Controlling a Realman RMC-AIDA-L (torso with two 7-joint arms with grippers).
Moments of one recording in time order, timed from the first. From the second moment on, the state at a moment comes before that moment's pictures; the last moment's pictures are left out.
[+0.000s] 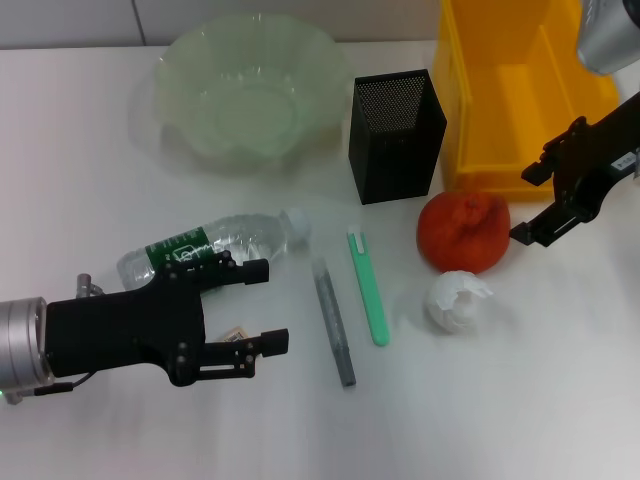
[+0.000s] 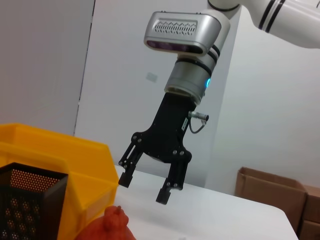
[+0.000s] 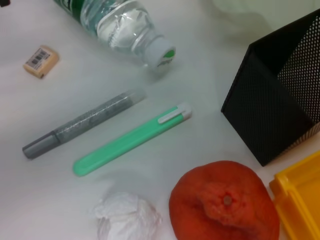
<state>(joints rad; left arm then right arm) -0.37 -2.03 0.98 0.47 1.69 1.72 -1.05 0.79 2.07 -1.00 -1.19 -2.71 -1.72 1.92</state>
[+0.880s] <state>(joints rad) -0.38 -2.03 0.98 0.47 1.69 1.72 -1.05 0.76 2.08 -1.04 -1.07 -2.70 -1.57 1.89</state>
